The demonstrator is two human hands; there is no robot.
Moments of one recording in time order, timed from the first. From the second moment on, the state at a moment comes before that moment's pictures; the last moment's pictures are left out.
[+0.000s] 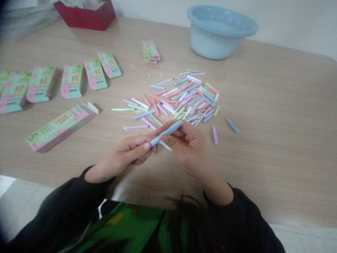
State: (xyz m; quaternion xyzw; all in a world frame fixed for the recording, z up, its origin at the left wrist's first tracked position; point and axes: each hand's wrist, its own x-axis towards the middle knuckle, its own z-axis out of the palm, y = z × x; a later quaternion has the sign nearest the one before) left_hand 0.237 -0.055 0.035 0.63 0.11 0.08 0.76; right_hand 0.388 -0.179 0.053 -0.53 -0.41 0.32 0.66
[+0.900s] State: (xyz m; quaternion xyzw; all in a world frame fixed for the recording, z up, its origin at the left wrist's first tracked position) left_hand 0.236 -0.048 0.035 0.57 0.10 0.02 0.81; right_hand 0.385 -0.177 0.041 -0.56 -0.41 0.31 0.65
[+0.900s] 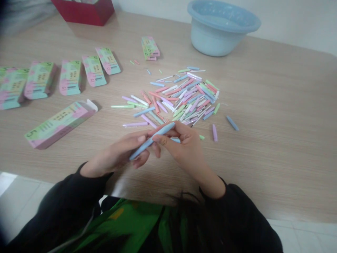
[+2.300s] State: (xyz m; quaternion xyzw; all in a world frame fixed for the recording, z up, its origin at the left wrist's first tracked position) left_hand 0.236 -0.049 0.034 0.57 0.12 0.07 0.81; right_hand 0.386 -0.171 0.038 -0.48 -0.33 0.40 0.71
